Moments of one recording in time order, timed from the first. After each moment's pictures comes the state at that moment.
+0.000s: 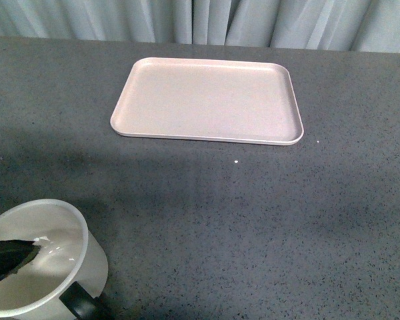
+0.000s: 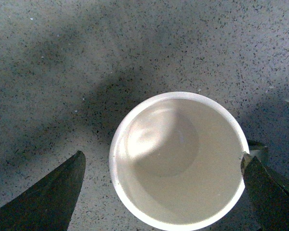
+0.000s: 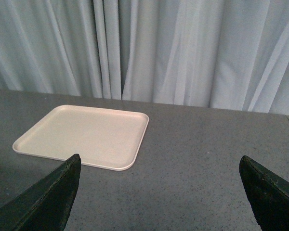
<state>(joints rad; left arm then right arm) -0.26 1.26 0.57 -0.34 0.24 0.38 0.00 0.00 0.02 0.00 0.00 -0.01</state>
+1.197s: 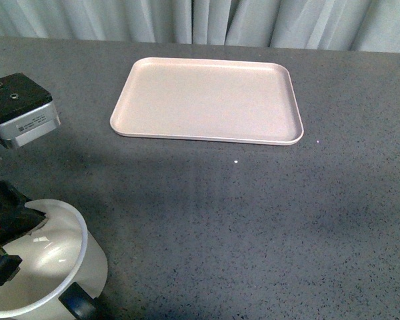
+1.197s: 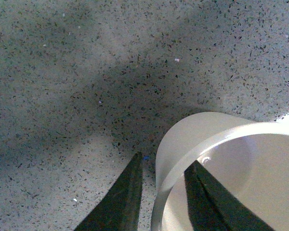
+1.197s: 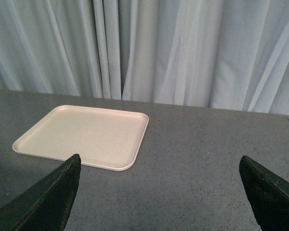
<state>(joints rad) -0.24 1.54 0.65 -0.23 0.17 0.42 0.00 0.00 0.02 0.00 0.00 -0.01</state>
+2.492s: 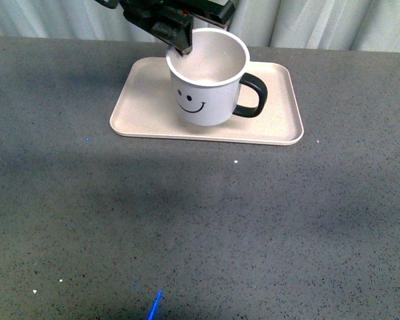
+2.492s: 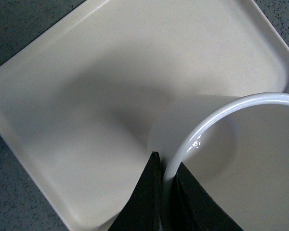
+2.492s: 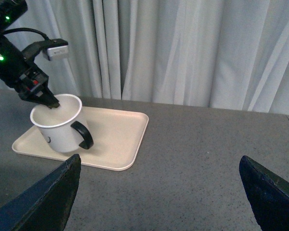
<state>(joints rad) -0.43 2.27 1.89 -0.61 0.16 0.28 0.00 0.00 0.02 0.00 0.00 -0.01</state>
